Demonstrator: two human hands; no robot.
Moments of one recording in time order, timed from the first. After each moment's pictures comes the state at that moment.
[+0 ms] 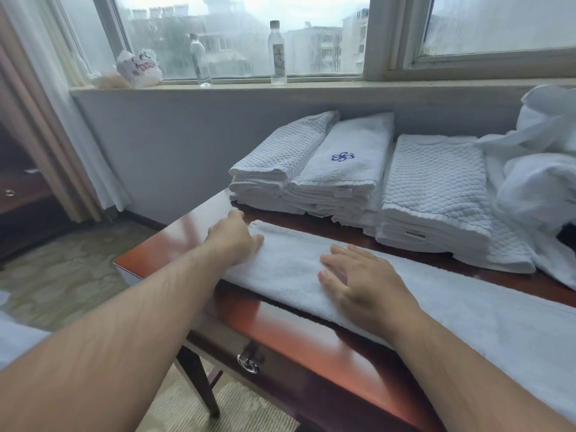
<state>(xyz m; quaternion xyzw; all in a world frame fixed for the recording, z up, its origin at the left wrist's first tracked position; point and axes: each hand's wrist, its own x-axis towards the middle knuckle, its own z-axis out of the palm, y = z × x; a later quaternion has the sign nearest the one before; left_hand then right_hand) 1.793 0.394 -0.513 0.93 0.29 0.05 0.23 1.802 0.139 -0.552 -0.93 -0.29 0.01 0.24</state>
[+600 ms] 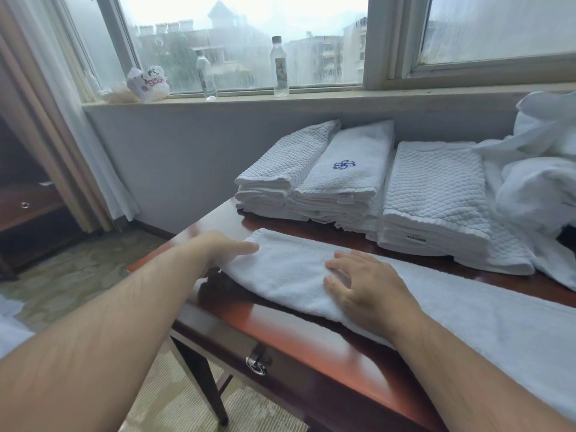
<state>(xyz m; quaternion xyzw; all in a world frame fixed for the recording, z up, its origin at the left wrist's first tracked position) 1.762 0.411 -0.486 0.86 0.38 -0.05 0.32 1.800 0.139 -0.549 -0.93 -0.28 0.01 0.25</state>
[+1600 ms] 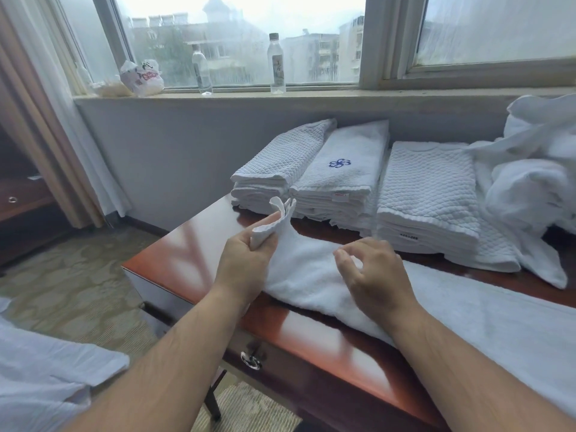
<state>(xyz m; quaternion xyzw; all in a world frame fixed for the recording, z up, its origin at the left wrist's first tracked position) 1.736 0.336 -0.519 0.71 0.07 0.25 0.65 1.796 0.136 -0.542 -0.88 -0.24 -0.13 0.39</state>
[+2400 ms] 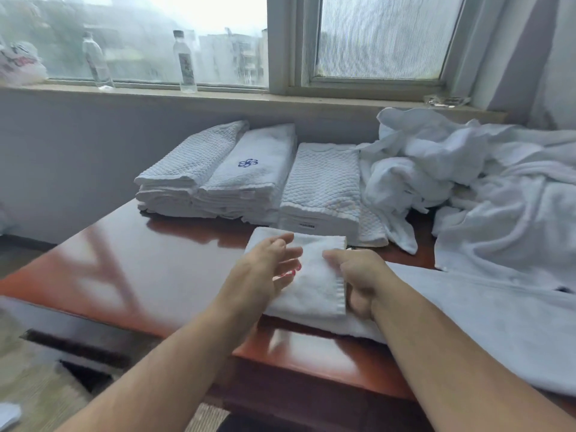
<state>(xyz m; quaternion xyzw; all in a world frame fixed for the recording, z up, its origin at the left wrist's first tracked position) 1.719 0.194 -0.507 0.65 0.01 0.01 0.76 1.778 0.036 -0.511 -0.60 0.12 0.15 0.77</state>
